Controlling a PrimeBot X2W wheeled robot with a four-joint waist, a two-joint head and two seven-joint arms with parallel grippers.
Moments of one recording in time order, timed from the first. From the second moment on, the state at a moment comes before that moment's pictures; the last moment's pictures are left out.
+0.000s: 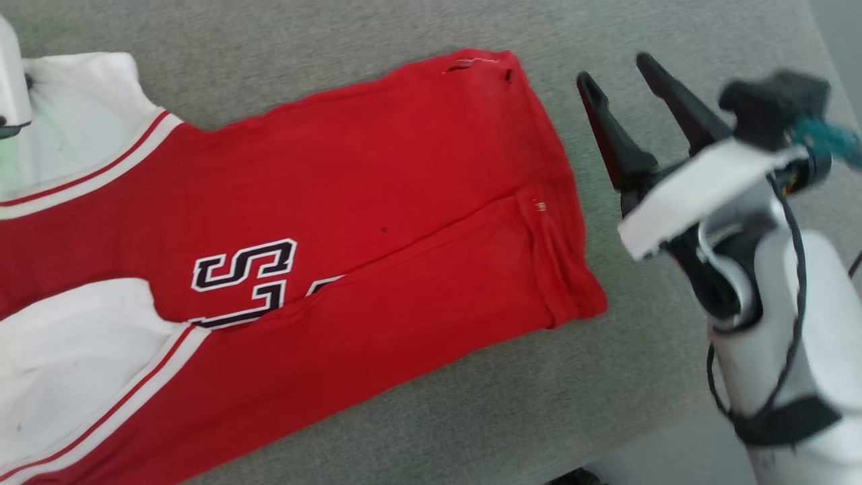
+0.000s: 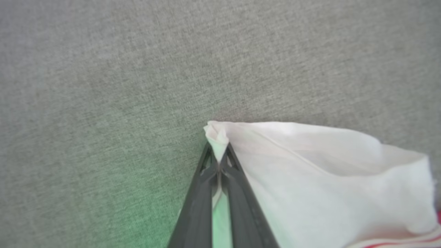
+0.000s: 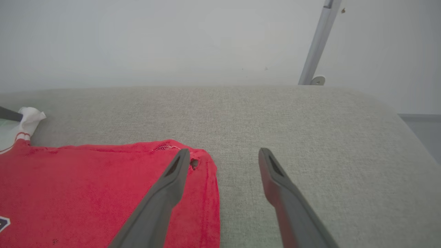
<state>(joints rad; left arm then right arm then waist) -1.23 0.86 -0.86 0.57 -1.06 0.18 0.87 -0.53 -0.11 0.15 0.02 0.39 0.13 0.21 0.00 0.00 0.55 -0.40</state>
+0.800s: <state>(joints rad) -1.30 0.68 -0.87 0.65 -1.05 0.09 0.72 -1.03 -0.31 0.57 0.55 0.69 0.13 0.69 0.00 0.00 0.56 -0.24</state>
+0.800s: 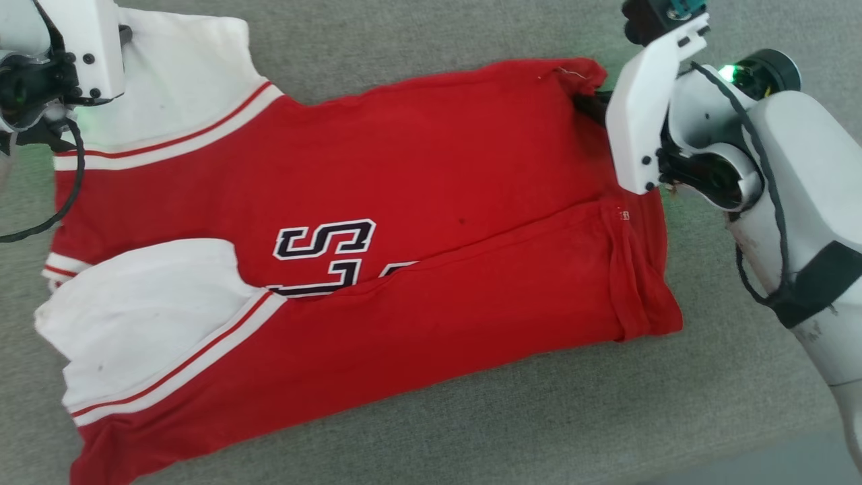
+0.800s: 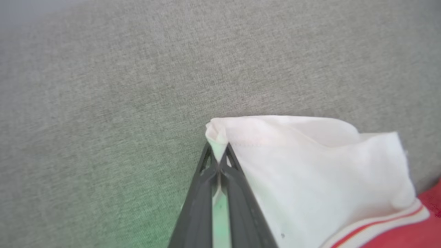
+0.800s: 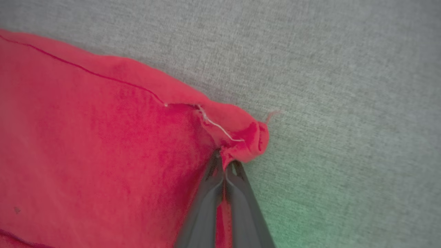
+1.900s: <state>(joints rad) -0.91 0.98 -0.89 -0.17 -1.17 0.45 0.92 -0.53 -0.57 0.35 0.12 0.66 0.13 0.60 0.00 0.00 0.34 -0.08</state>
